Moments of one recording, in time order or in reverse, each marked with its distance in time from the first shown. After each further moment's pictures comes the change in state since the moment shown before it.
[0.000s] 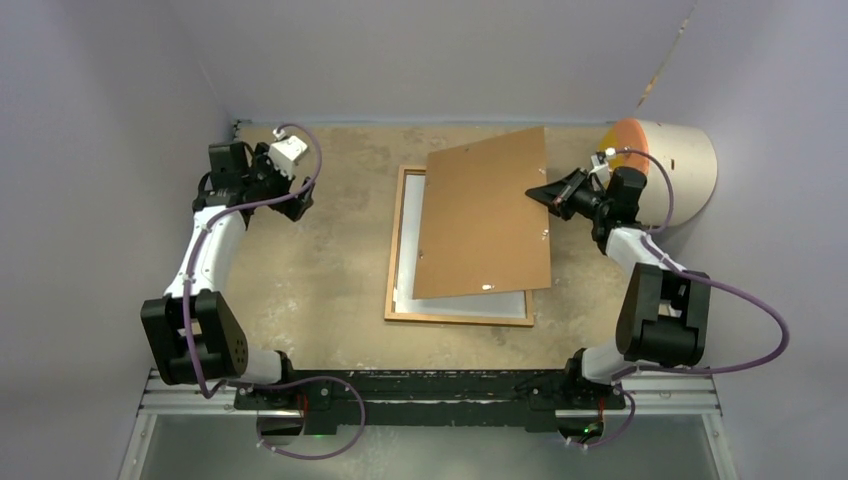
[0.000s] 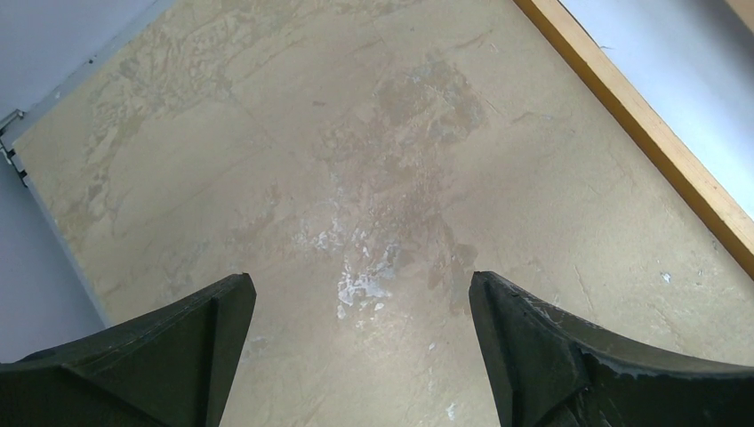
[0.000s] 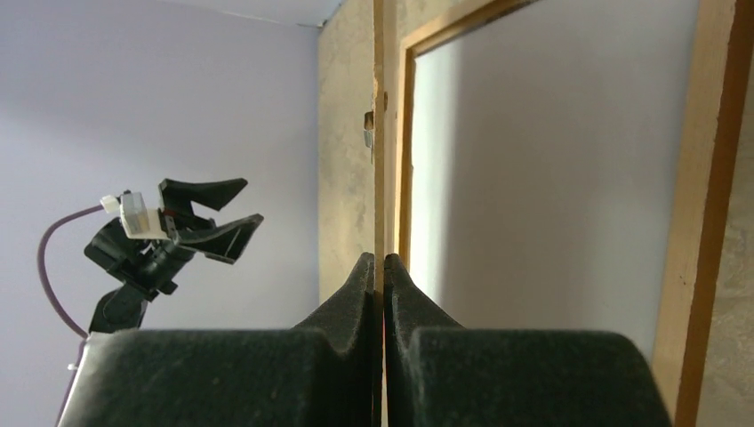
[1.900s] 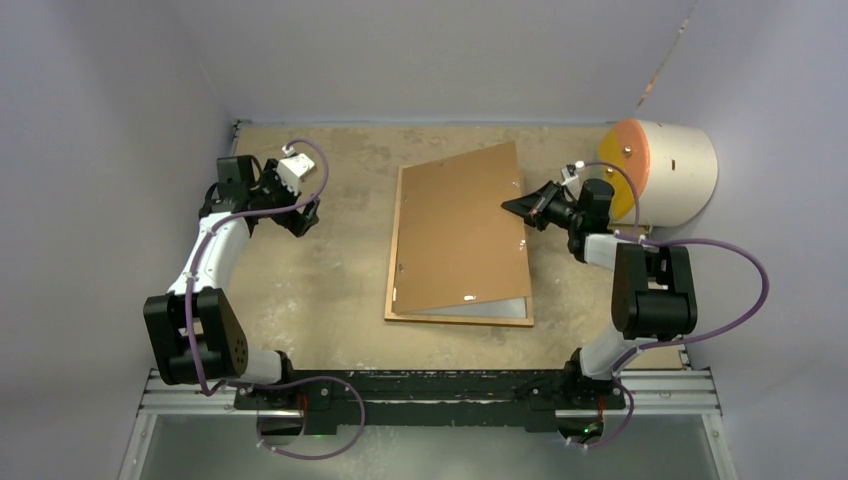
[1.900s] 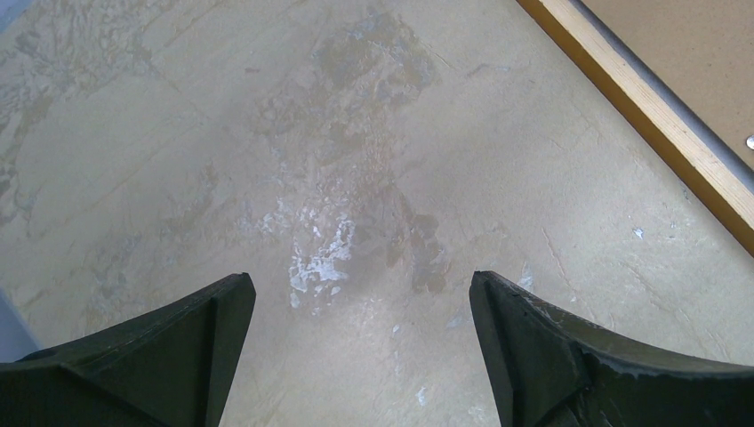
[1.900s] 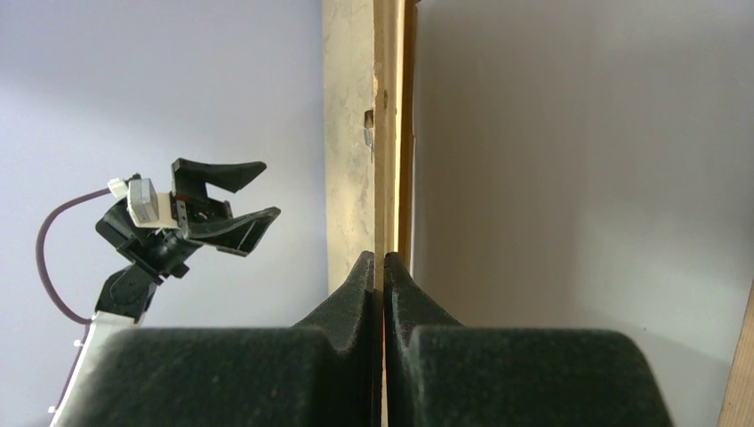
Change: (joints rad) left arm -0.002 0.002 -0.094 -0.011 0.049 0.066; right arm 0.121 0.150 -0.102 0.277 0.023 0.106
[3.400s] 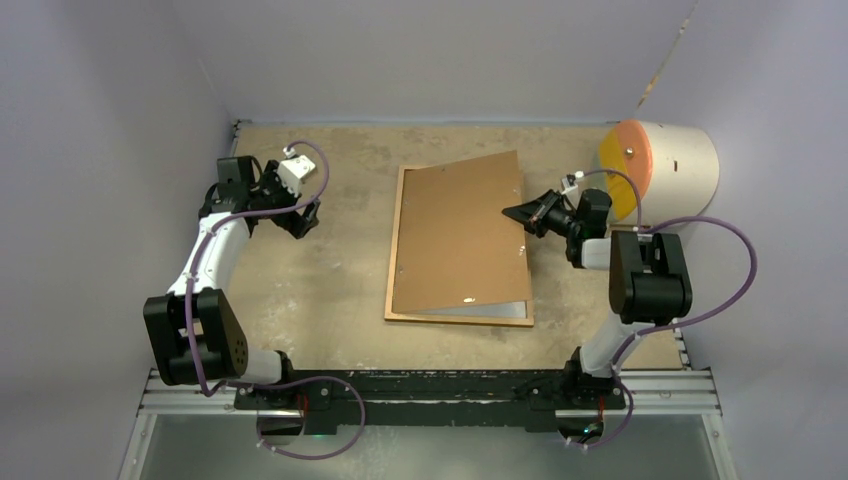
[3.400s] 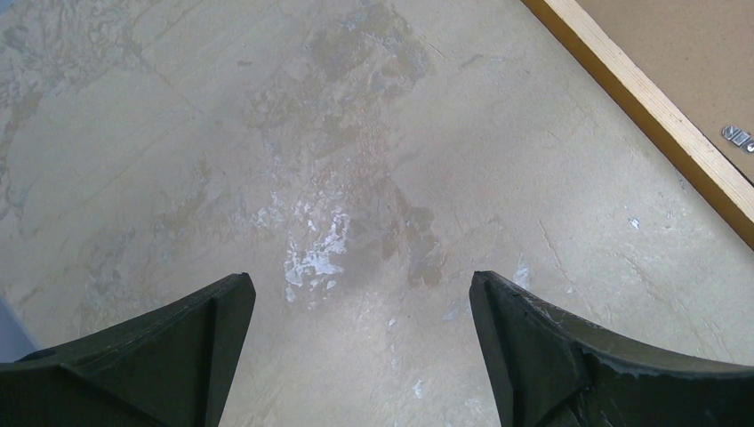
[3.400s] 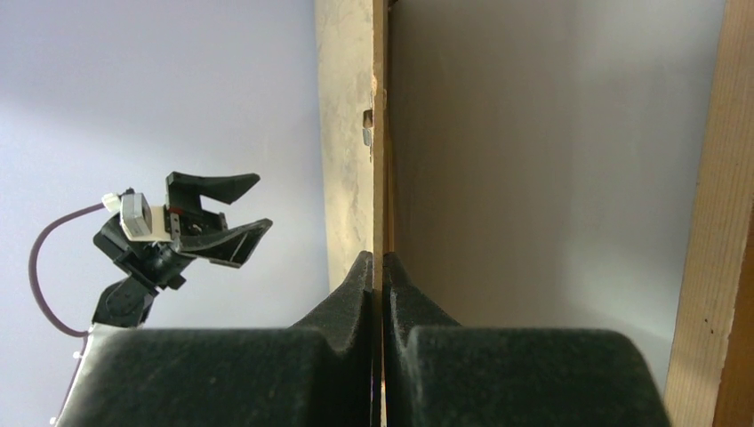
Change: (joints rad) left arm 0.000 -0.003 0.000 -0.021 -0.002 0.015; right arm -0.021 0.095 -0.063 0.169 -0.006 0.048
